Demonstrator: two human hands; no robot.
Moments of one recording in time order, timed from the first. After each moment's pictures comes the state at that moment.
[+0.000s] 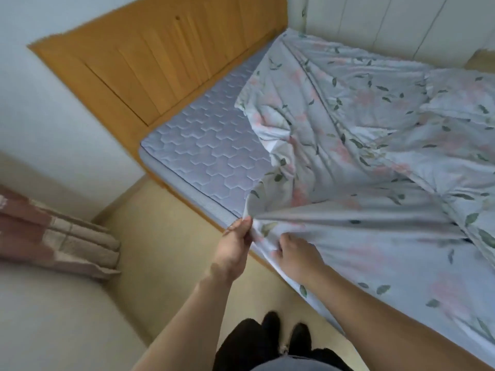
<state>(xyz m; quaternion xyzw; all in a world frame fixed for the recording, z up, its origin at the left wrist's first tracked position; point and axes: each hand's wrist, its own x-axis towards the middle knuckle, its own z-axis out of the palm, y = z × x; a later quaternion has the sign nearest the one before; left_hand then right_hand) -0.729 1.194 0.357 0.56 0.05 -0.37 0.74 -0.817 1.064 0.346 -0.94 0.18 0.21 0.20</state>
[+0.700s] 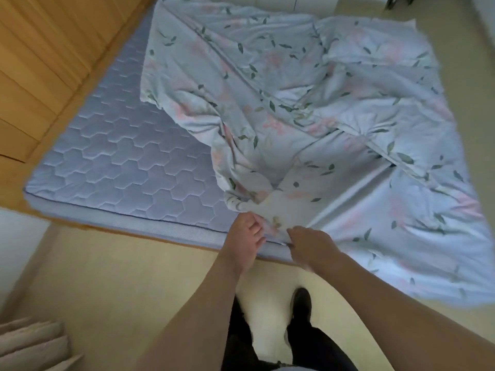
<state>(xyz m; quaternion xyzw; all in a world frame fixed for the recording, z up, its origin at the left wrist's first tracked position) -0.631 1.157 0.291 0.46 0.10 -0.63 0.61 -0.765 1.073 0.357 -0.90 0.34 0.23 0.14</state>
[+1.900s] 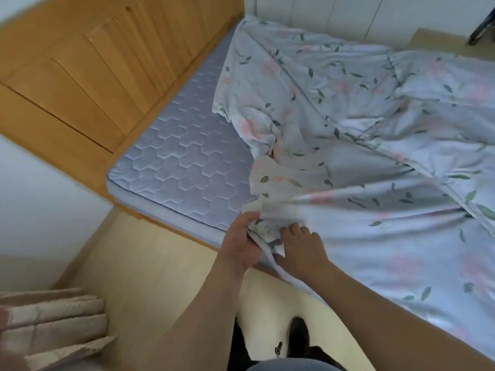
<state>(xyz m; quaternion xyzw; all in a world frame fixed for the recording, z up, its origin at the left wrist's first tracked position) -0.487 1.222 0.331 0.37 0.14 -0.51 0.76 -0.600 1.138 0.342 -0.95 0.26 0.17 0.09</state>
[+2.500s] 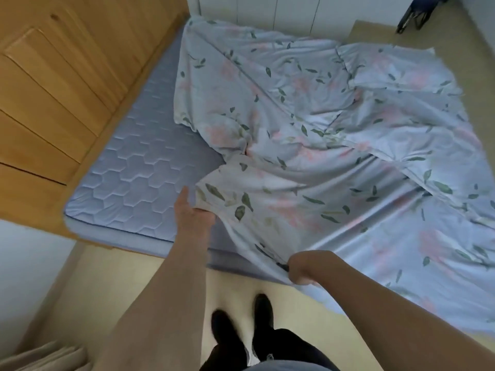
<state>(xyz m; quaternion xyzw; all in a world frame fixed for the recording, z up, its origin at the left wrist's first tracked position) -0.344 1.182 0.350 0.30 0.30 -0.45 0.79 -0.560 1.118 0.383 -0.76 0.31 0.54 0.18</state>
